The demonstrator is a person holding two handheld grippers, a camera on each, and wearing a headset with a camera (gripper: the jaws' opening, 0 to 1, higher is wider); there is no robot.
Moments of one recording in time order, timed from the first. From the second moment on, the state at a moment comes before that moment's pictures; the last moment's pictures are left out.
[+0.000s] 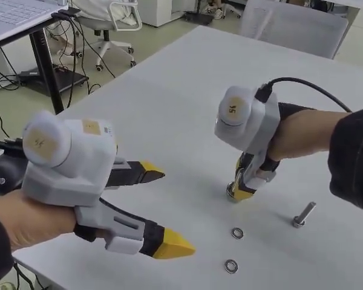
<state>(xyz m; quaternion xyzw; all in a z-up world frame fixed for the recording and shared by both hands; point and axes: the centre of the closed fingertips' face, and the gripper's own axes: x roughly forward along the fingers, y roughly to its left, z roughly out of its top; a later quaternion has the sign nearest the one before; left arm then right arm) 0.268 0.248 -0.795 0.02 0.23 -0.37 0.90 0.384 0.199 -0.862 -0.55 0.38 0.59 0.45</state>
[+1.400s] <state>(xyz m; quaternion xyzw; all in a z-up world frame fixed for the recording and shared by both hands) 0.267 0.247 -0.795 0.02 0.23 -0.38 0.90 0.389 0.184 -0.859 -0.53 0.39 0.59 0.47</state>
